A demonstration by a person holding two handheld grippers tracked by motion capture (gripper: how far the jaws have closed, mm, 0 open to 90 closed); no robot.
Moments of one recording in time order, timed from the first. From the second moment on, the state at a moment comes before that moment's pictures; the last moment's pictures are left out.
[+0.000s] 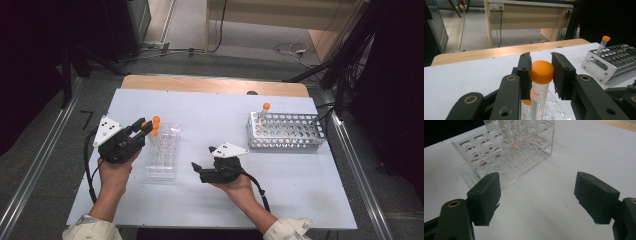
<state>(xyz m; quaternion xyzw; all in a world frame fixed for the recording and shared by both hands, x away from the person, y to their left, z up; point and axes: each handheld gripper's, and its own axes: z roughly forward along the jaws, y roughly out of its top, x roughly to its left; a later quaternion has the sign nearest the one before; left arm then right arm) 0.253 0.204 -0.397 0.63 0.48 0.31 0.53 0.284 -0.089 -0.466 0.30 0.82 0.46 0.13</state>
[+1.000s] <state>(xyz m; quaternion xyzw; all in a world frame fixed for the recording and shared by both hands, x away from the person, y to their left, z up) 0.251 0.185 -0.427 0.65 0.49 0.34 0.48 0.283 -0.092 -0.466 0.30 0.82 0.46 0.13</state>
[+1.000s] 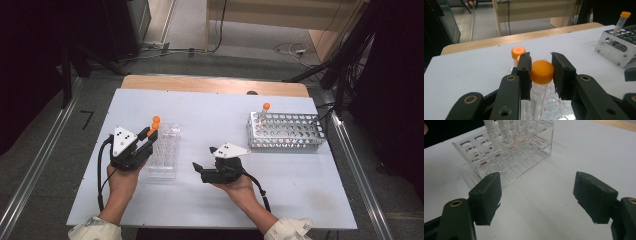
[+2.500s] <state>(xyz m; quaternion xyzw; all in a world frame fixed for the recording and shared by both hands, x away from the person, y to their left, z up) 0.252 0.193 -0.439 0.61 0.54 0.35 0.46 0.304 -0.131 -0.449 0.36 0.77 0.49 0.20</state>
